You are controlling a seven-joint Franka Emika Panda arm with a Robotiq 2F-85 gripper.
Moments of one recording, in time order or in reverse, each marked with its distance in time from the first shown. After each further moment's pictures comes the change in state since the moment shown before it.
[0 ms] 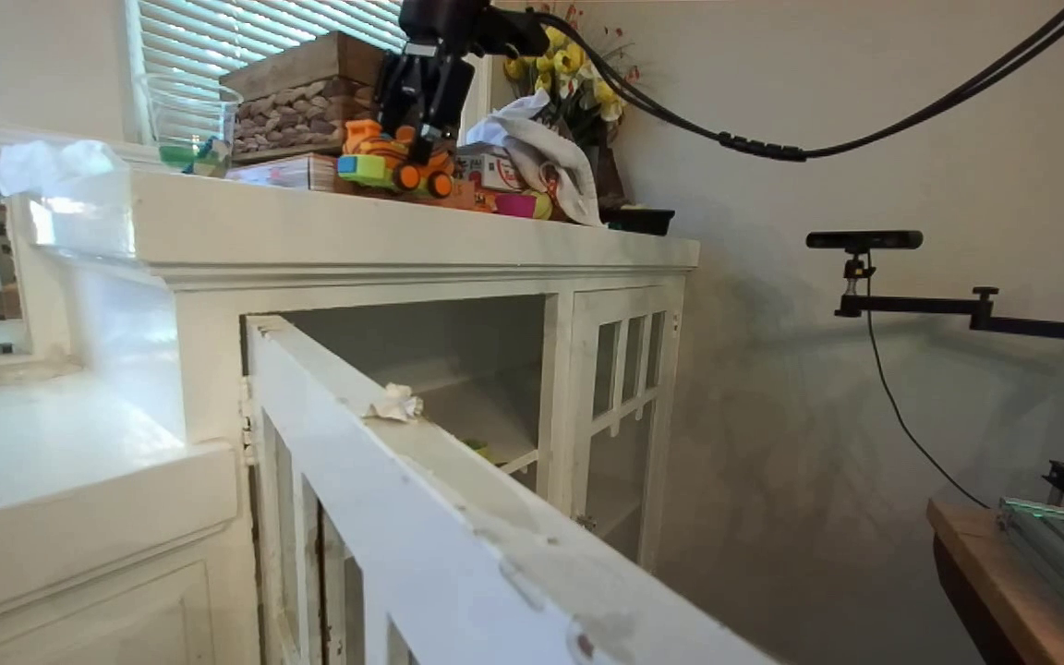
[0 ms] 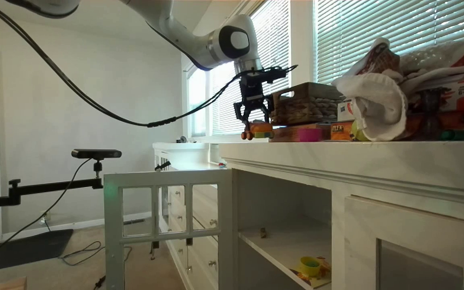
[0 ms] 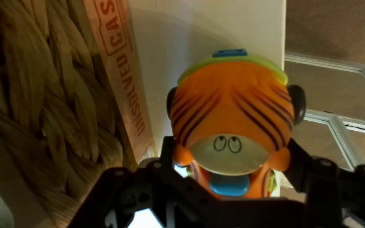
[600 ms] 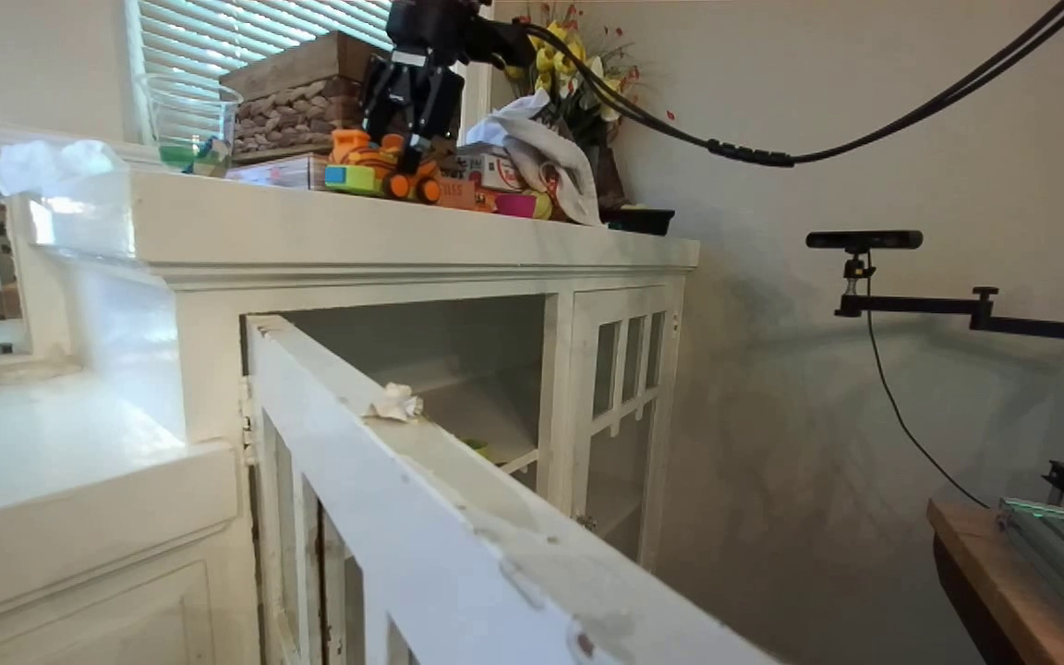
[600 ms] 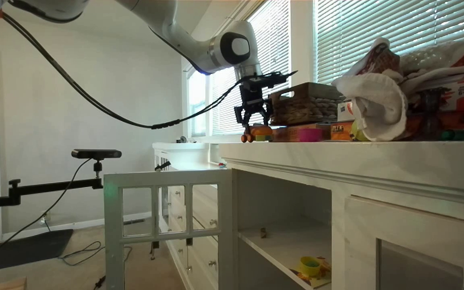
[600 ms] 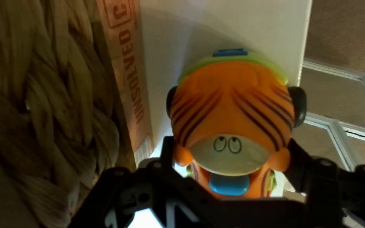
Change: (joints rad) arm -0.003 0.032 0.017 0.019 0.000 0.019 -0.062
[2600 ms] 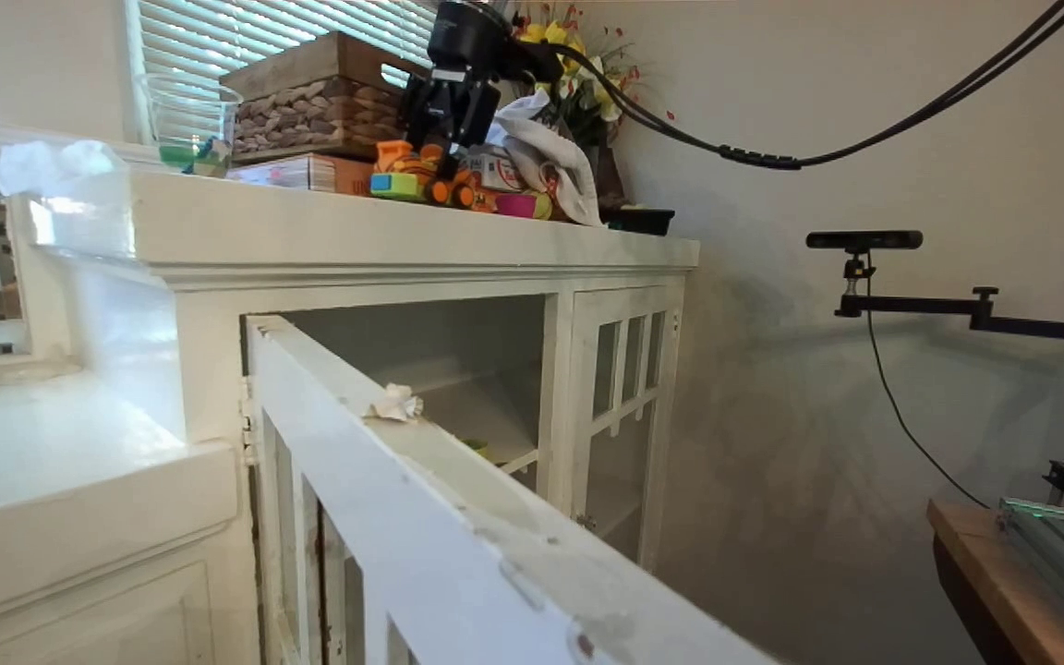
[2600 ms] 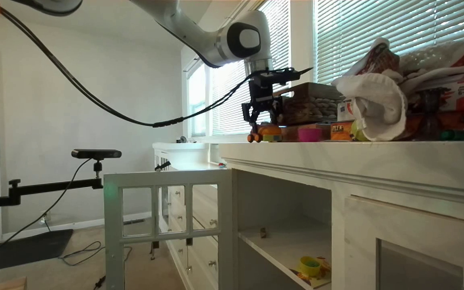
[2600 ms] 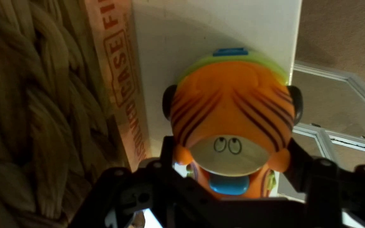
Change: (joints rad) arm -0.082 -0.033 -0.003 -0.038 0.080 -0.032 -0.095
